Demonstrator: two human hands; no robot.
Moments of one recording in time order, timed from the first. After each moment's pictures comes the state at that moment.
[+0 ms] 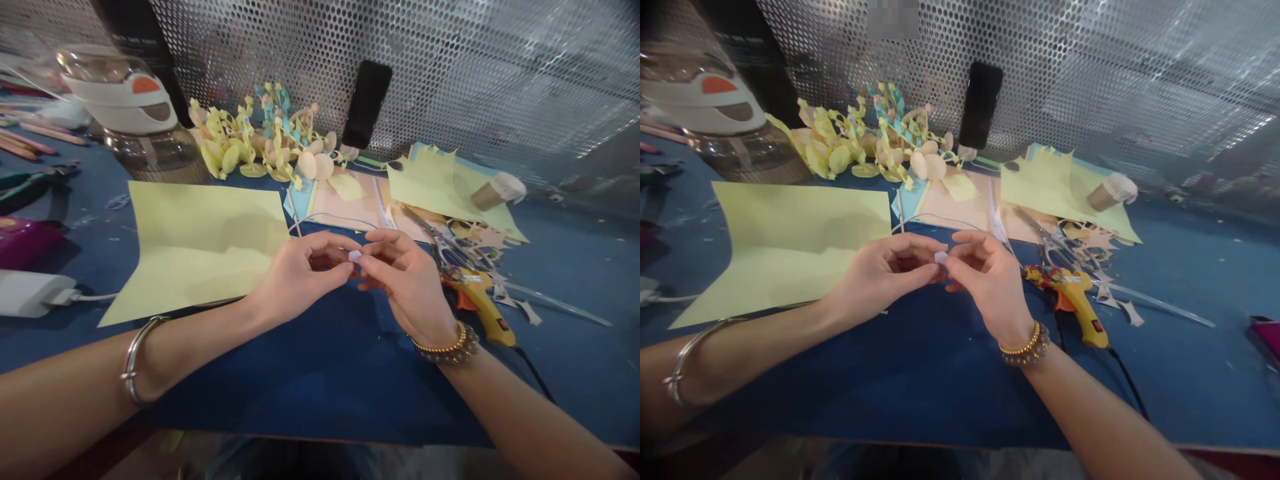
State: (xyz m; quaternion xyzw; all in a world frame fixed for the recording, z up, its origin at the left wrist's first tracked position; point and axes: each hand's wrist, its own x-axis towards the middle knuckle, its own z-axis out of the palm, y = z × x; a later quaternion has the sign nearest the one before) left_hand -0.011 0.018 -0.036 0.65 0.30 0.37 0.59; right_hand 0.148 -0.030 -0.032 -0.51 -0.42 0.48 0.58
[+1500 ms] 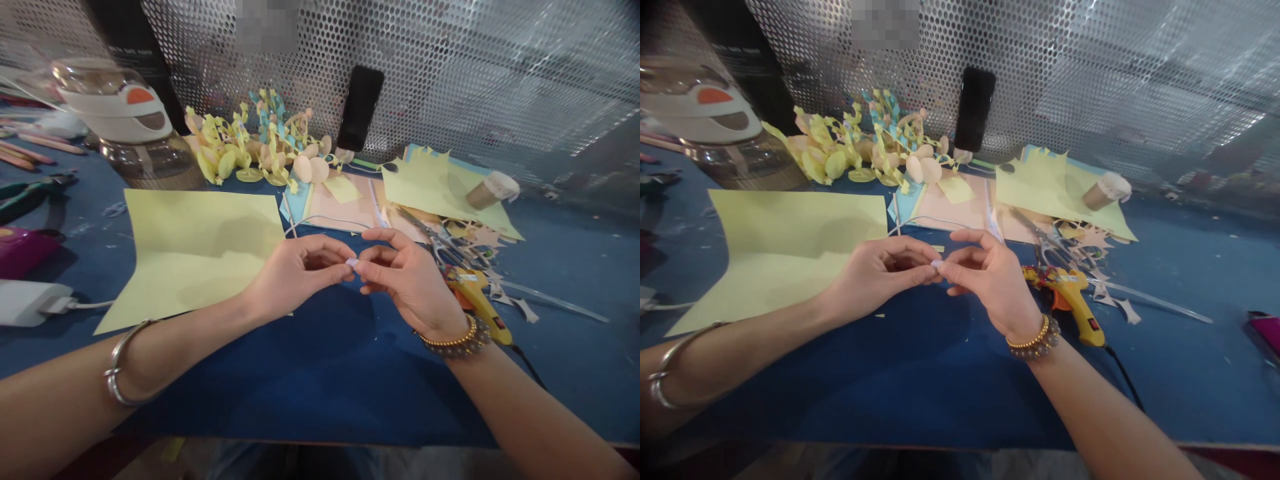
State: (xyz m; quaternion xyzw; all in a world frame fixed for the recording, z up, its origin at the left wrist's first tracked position) left_hand -0.014 0.024 -0.032 0.66 0.31 0.33 0.60; right_hand 0.162 -0.028 -0.025 -0.49 -0.42 0.54 0.53
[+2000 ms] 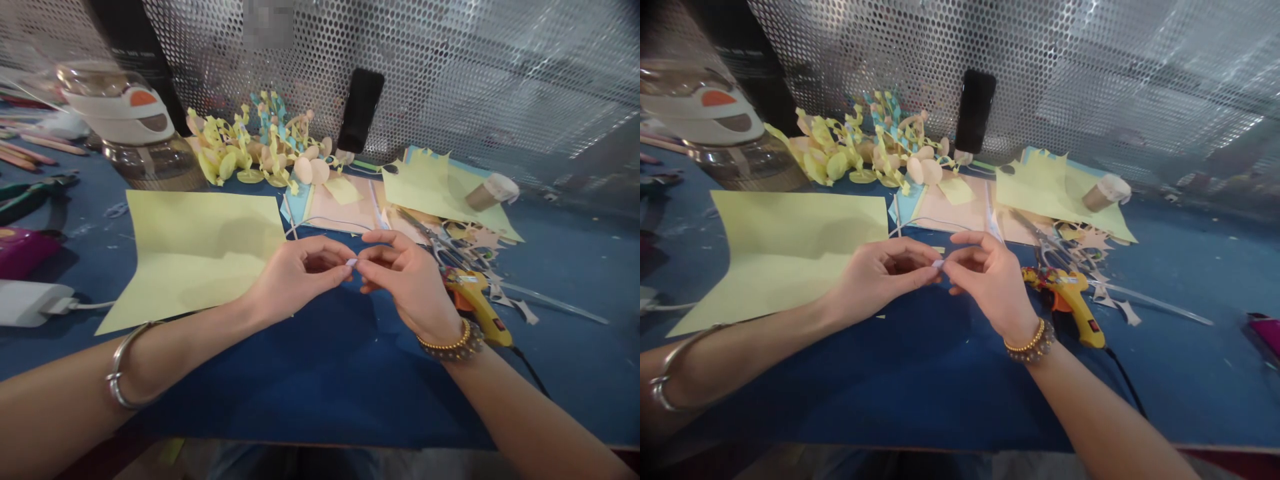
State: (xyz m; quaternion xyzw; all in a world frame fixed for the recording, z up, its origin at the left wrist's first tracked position) left_hand -0.013 0.022 -0.036 0.66 0.31 0.35 0.59; right_hand 0.159 -0.029 -0.029 -0.52 -0.47 0.47 0.54
